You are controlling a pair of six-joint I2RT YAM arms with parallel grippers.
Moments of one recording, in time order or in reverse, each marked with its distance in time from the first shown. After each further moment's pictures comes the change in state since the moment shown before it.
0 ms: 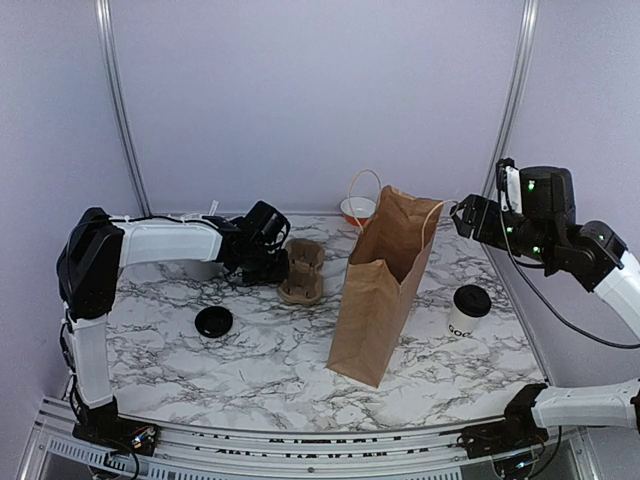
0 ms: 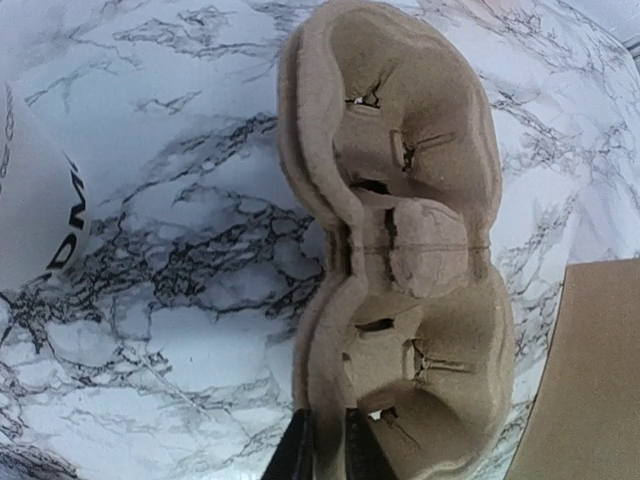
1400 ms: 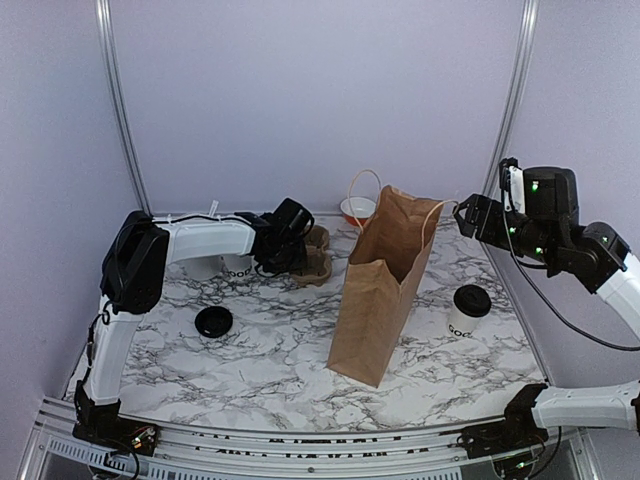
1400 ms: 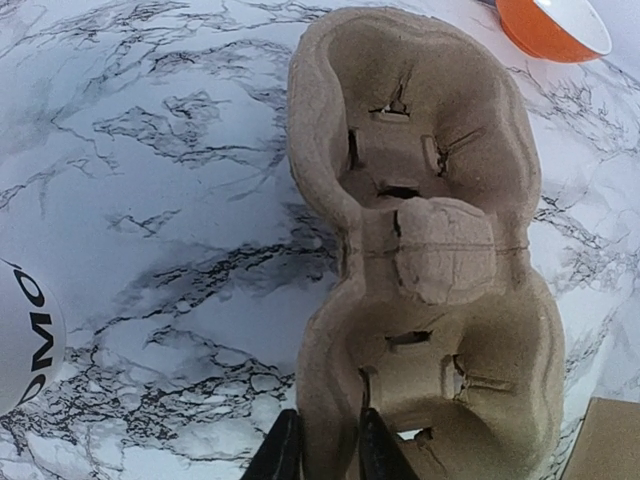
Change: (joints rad) left arm -0.004 0.266 0.327 -0.050 -0.161 -0.030; right arm 0.000 -0.012 0.000 -0.005 0.006 -0.001
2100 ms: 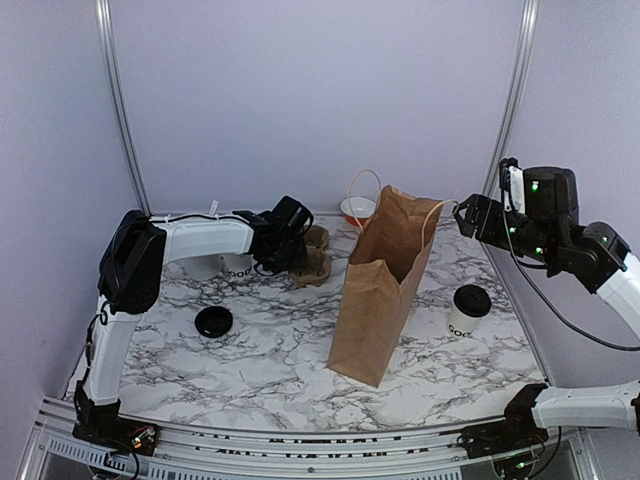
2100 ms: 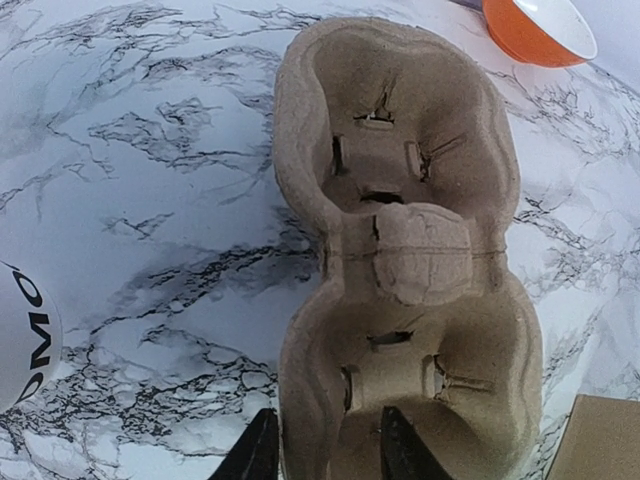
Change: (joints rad) left arm 0.000 -0.018 -0.014 0.017 0.016 -0.003; right arm 0.000 0.000 0.000 0.000 0.000 0.000
